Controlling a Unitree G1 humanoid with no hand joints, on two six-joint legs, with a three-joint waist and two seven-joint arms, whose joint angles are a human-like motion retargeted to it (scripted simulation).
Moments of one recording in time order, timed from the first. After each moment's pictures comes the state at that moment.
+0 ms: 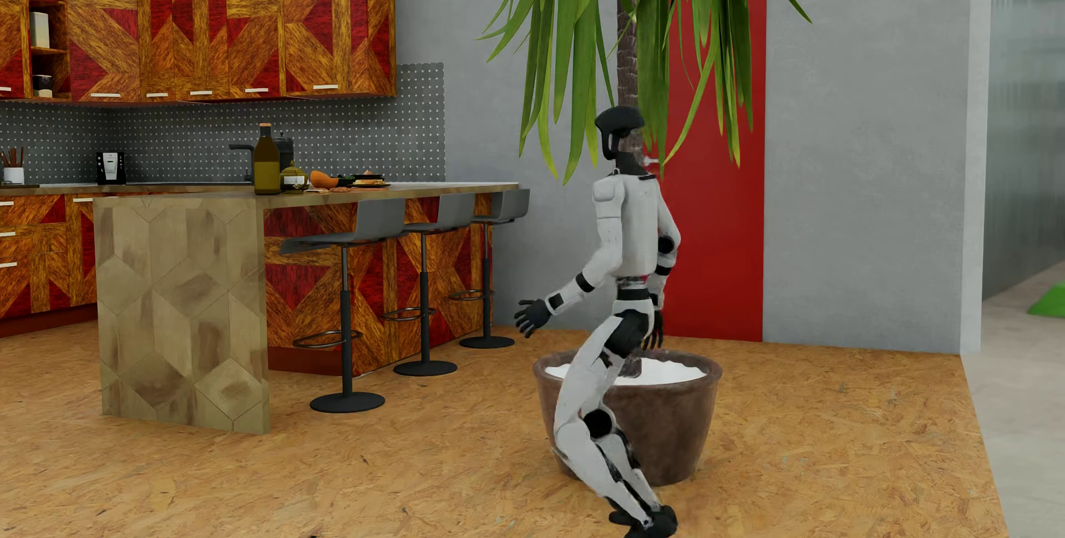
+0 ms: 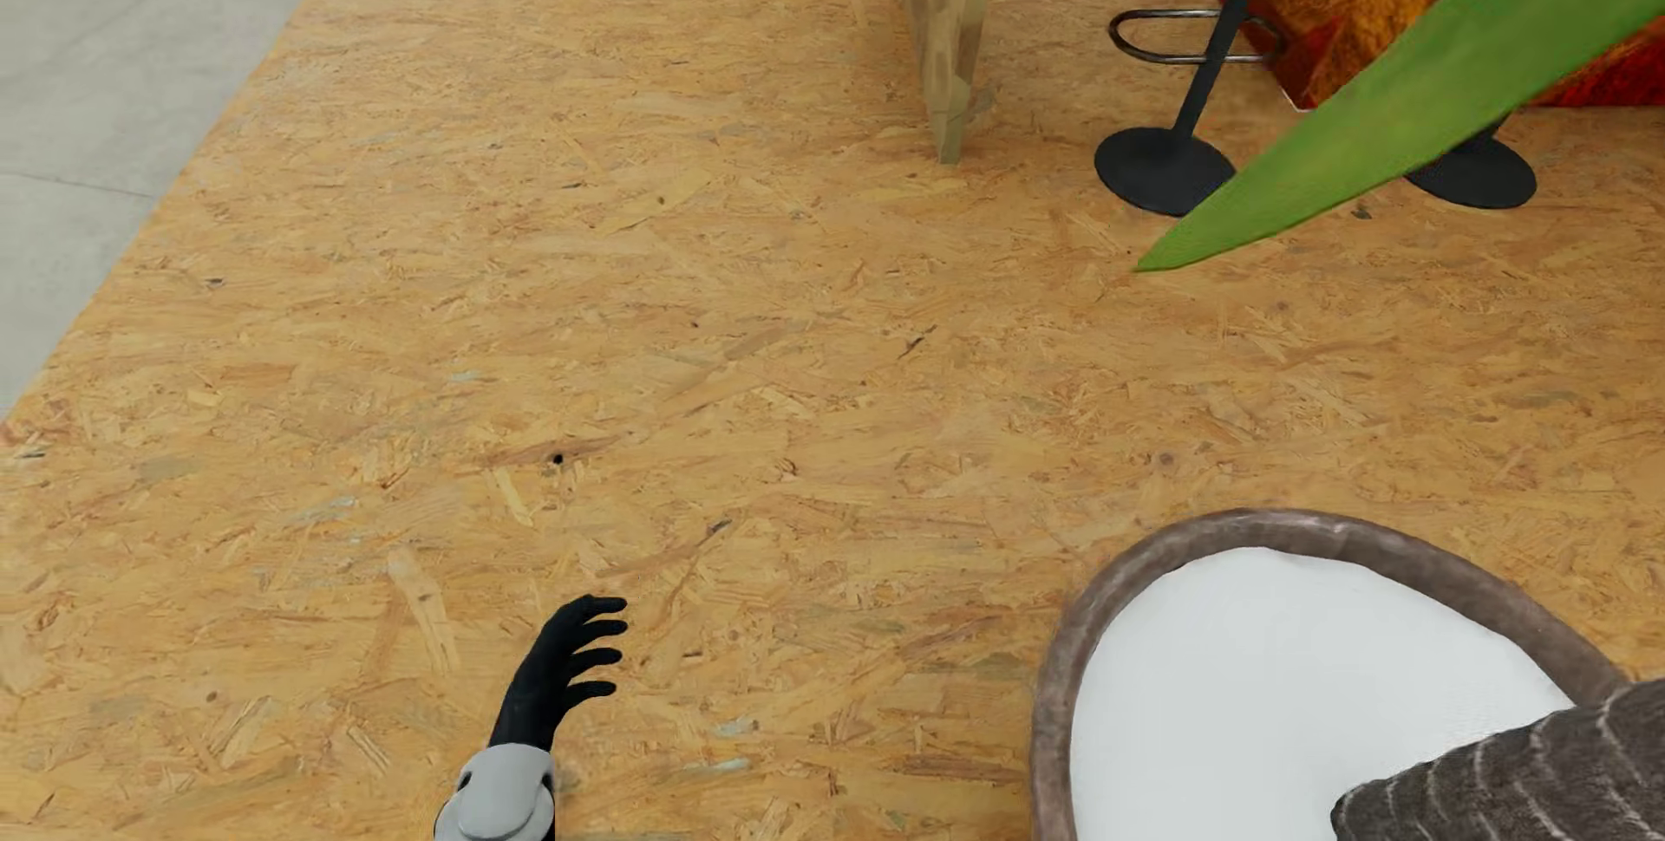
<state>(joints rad) -0.51 -0.39 -0.23 0.16 0.00 -0.07 -0.02 -0.06 0.01 1.23 0.97 0.02 0.35 -0.27 -0.62 0.11 -0.23 -0.21 -0.08 -0.13 0.12 0.60 0.77 -0.01 0.03 -0.14 0.22 0.16 -0.03</state>
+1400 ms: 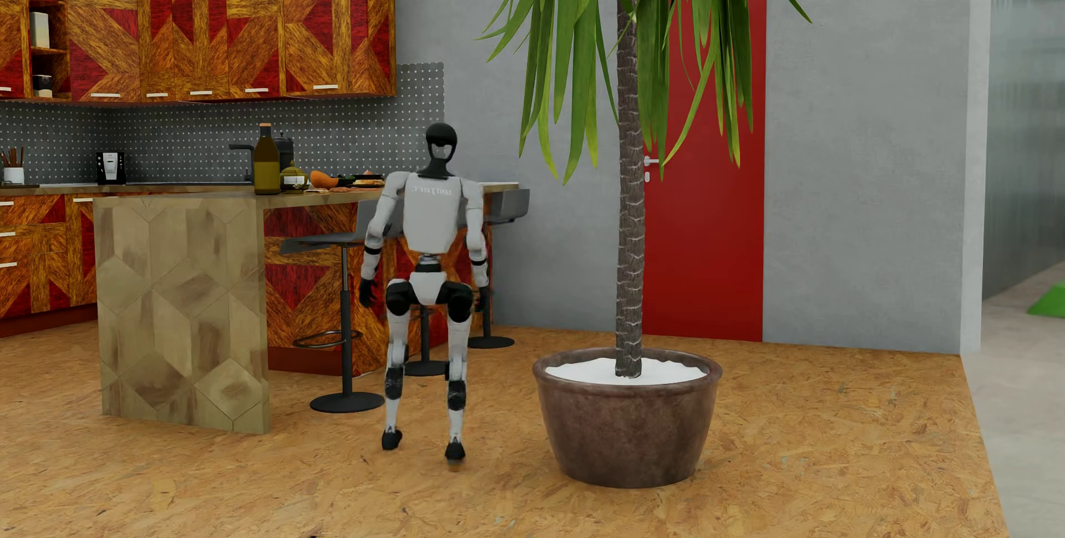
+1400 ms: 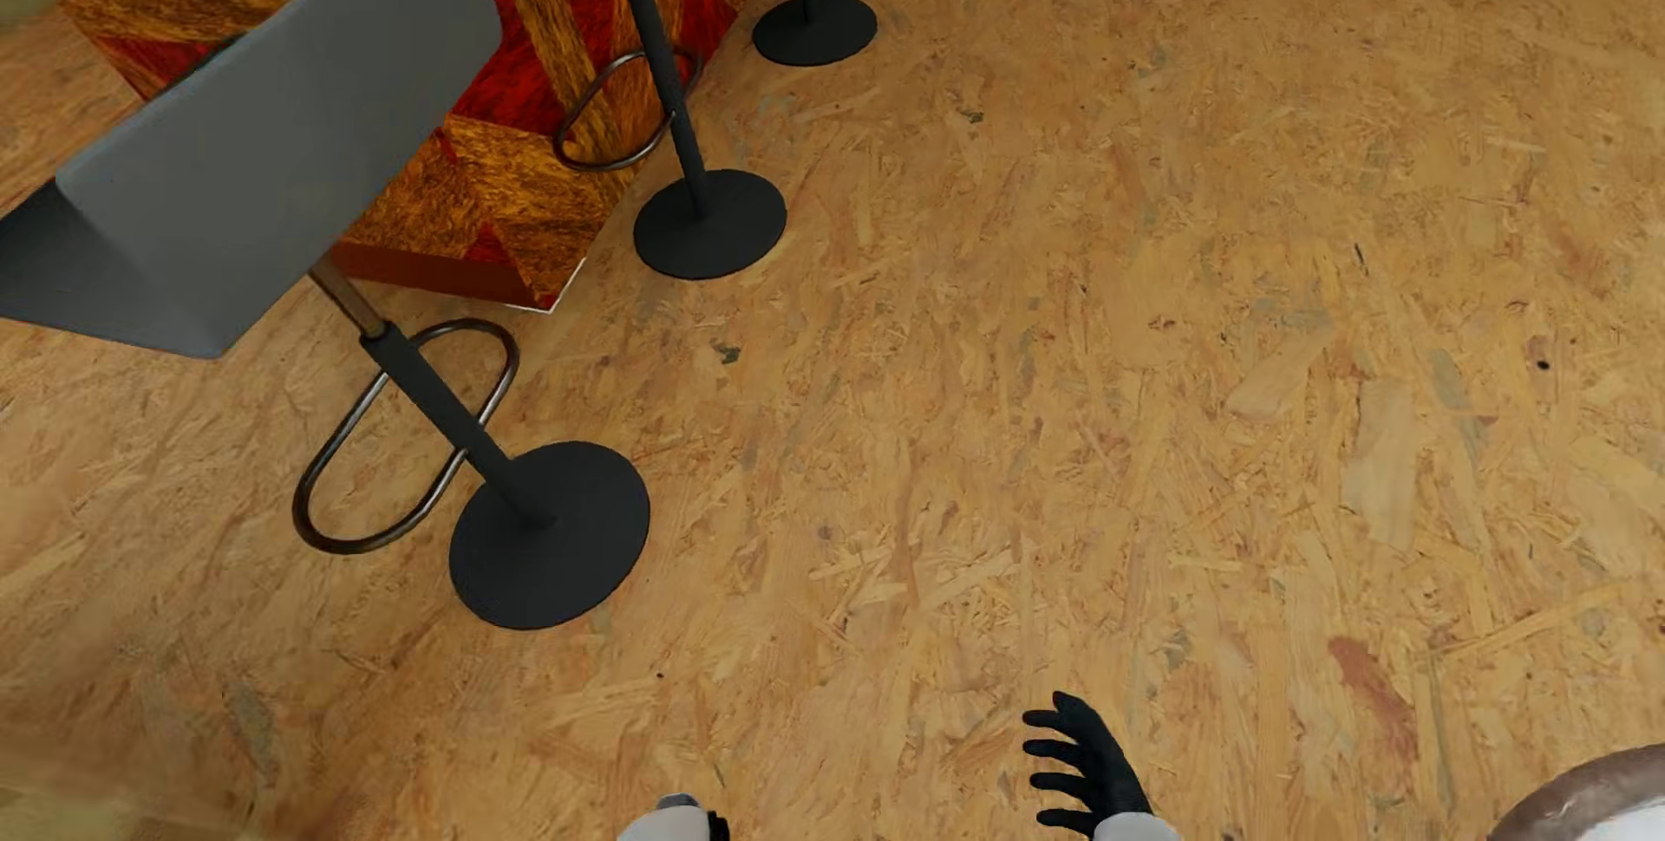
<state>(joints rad) -0.66 -0.31 -0.09 0.11 0.08 0.11 0.00 0.06 0.05 0.92 1.06 0.29 0.09 -0.30 -0.59 0.24 -0.14 -0.19 -0.06 -0.01 0.05 0.69 0.59 0.10 0.02 -0.01 0.16 0.02 -0.03</state>
